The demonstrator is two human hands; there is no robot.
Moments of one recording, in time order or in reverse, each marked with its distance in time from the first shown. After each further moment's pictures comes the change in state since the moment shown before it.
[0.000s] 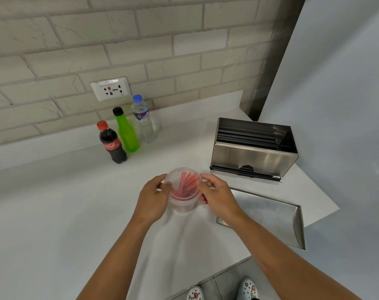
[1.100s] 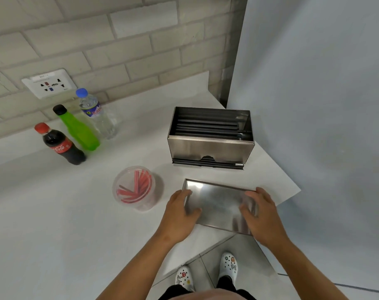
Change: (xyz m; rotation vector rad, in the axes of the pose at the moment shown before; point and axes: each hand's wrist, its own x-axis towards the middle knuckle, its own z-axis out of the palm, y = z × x) left_hand -0.055 0.039 0.156 0.218 -0.362 0.040; right_hand -0.077 0.082 -0.204 -0.586 0.258 0.095
